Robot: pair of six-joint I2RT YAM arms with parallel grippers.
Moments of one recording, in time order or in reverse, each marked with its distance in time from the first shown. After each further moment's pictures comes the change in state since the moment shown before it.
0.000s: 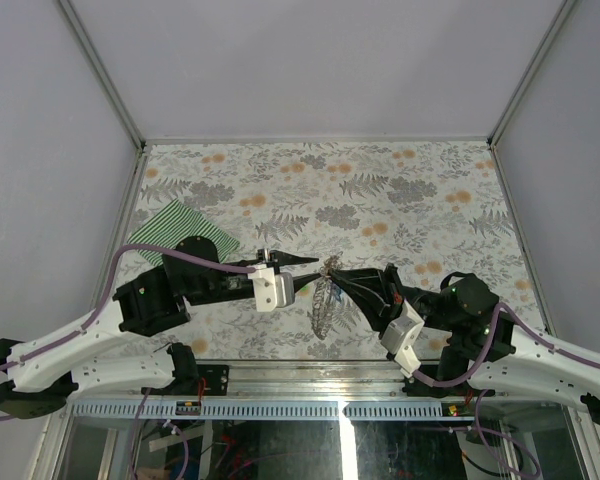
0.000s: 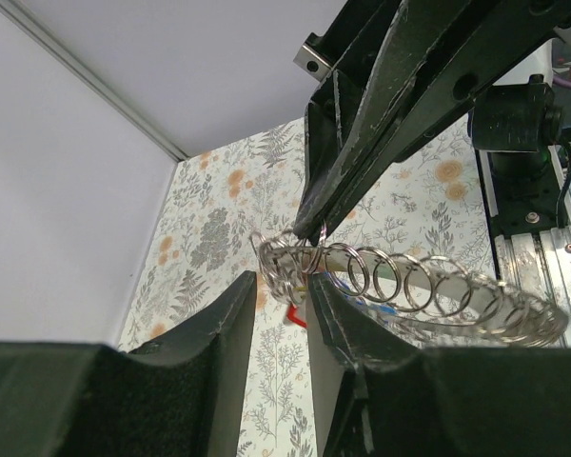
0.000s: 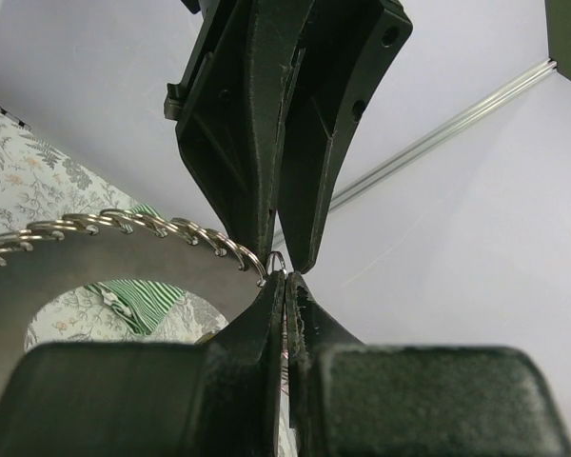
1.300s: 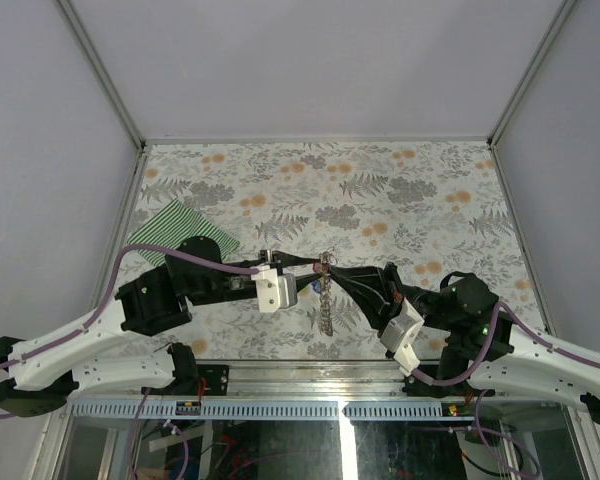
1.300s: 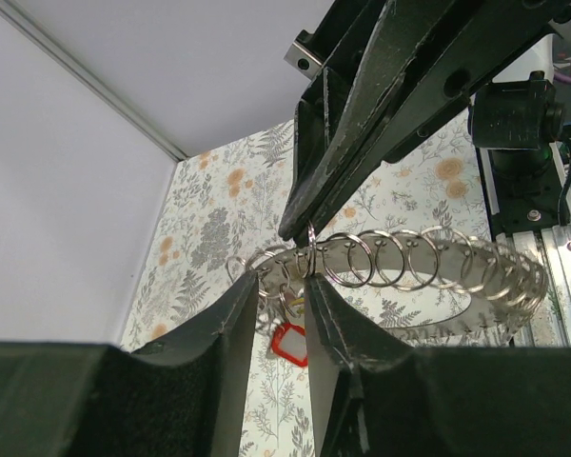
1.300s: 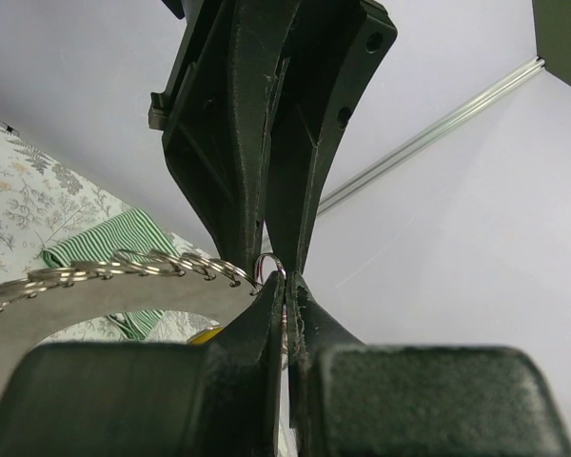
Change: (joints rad) left arm -0.010 0.010 0.003 0.000 0.007 0.003; right arm 0.000 0.014 0.000 0.031 0.009 0.006
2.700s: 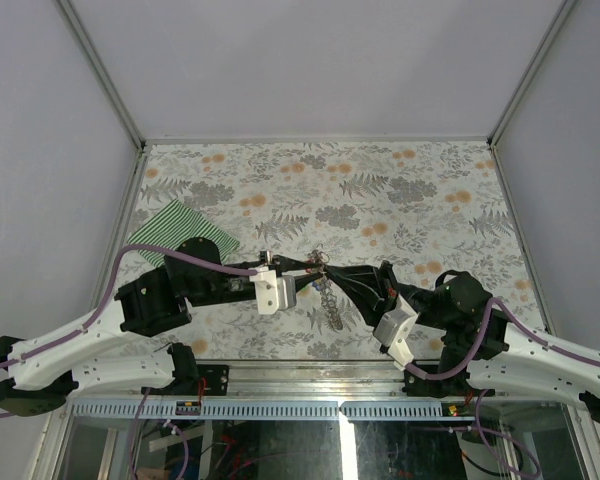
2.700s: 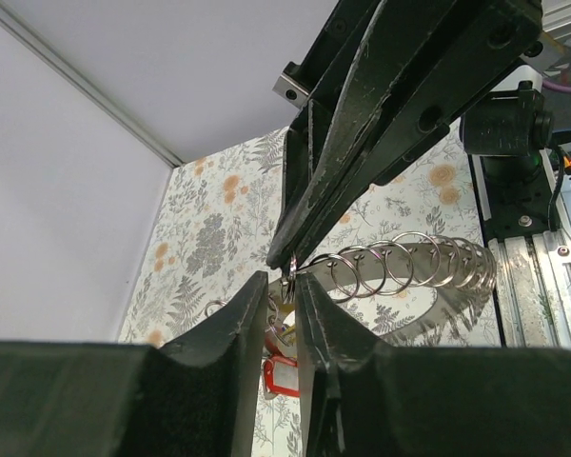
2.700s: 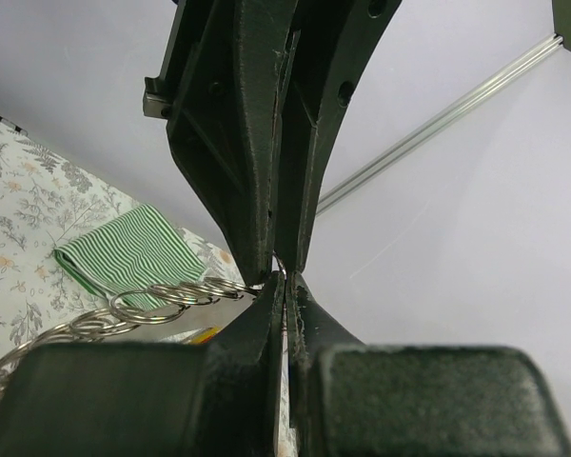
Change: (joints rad) left arm -0.009 -0.003 0.000 0.008 -0.011 -0.002; right arm 0.000 0.029 0.000 0.014 0.019 0.039
